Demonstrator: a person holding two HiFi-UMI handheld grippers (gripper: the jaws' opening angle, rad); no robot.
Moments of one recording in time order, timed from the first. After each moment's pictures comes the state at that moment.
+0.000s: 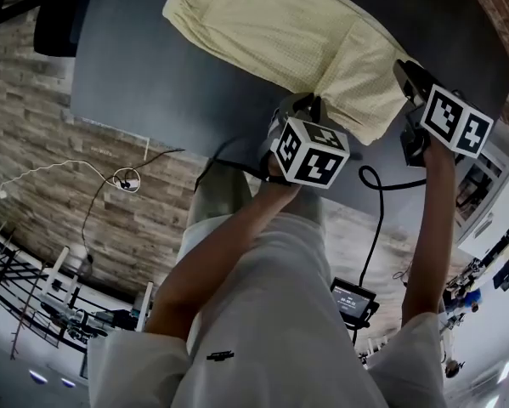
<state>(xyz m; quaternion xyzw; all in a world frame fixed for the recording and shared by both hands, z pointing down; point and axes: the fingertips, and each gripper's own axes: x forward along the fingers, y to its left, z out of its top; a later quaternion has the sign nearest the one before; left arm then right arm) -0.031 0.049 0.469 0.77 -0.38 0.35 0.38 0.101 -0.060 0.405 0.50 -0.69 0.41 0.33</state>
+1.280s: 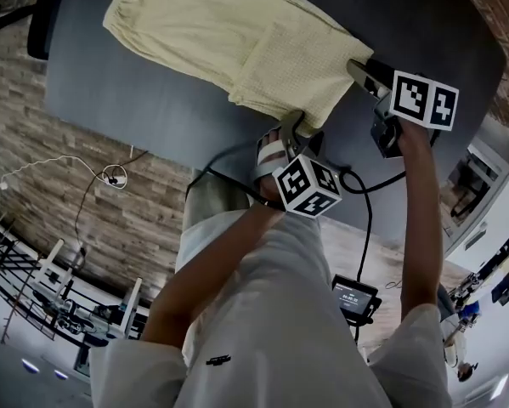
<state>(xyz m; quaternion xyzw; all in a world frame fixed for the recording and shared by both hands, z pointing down) 0.128 0.121 0.480 0.80 -0.32 0.45 0.24 0.185 -0.030 0.455 0.40 -0.71 0.51 0.30</state>
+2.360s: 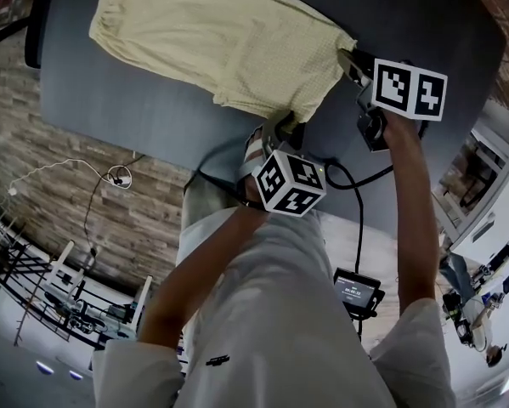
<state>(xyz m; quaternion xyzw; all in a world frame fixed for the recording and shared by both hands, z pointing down) 0.125 0.122 0.471 0.79 -0.34 0.44 0.27 0.188 -0.024 0.456 0.40 -0.71 0.51 0.29</state>
